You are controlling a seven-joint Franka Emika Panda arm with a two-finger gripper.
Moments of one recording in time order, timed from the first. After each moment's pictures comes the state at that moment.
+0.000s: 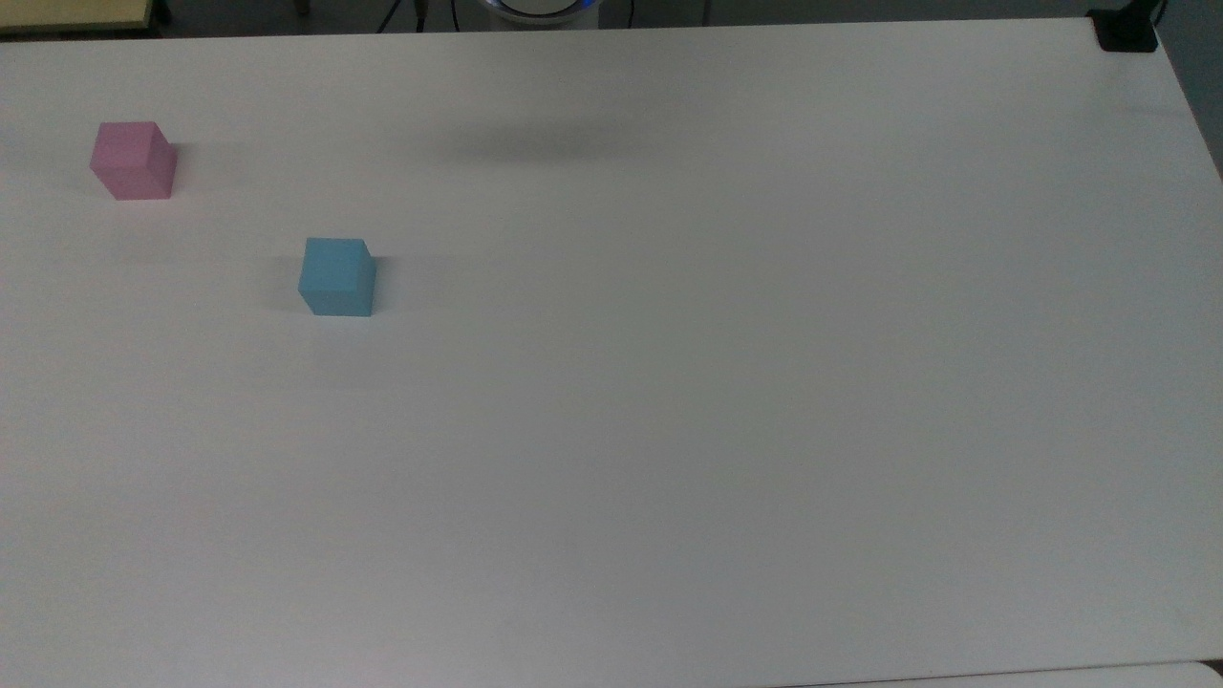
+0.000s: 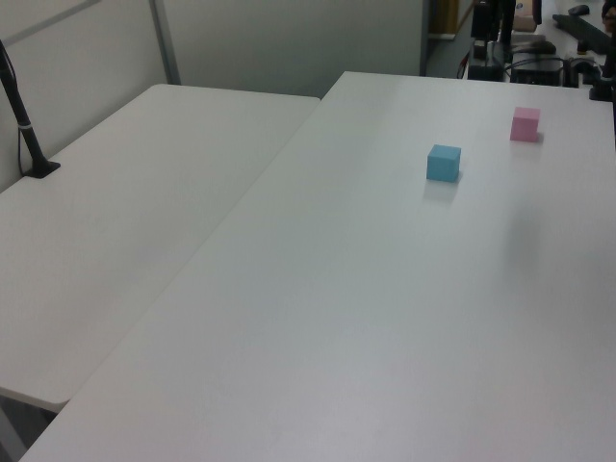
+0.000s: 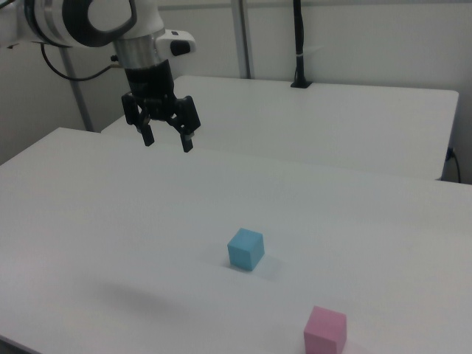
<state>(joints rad) -0.03 -0.06 -0.10 -1.66 -0.05 1.62 -0.15</state>
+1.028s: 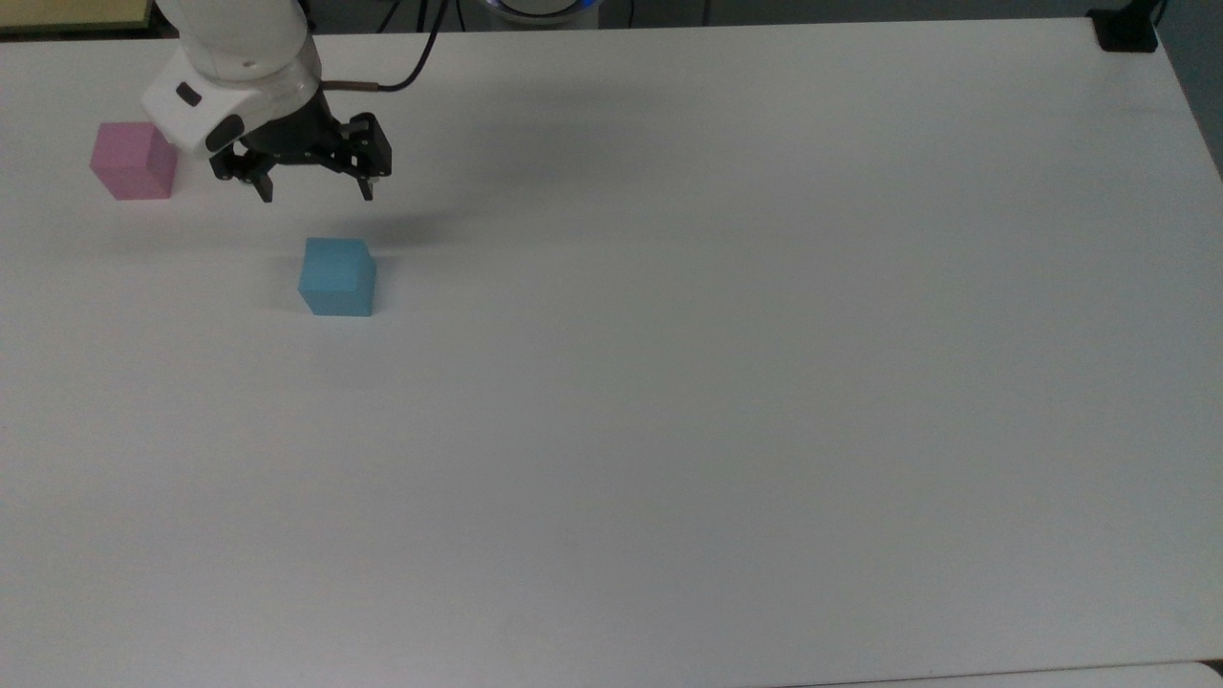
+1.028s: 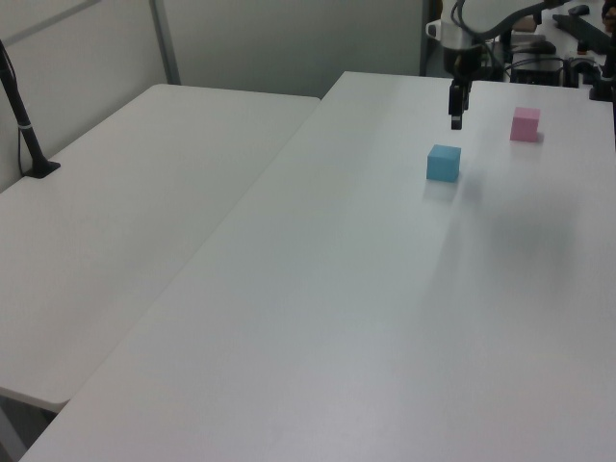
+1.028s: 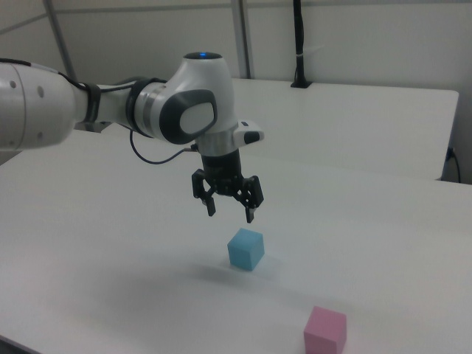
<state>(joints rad) -0.14 0.20 -0.12 -1.79 -0.05 1.97 -0.33</state>
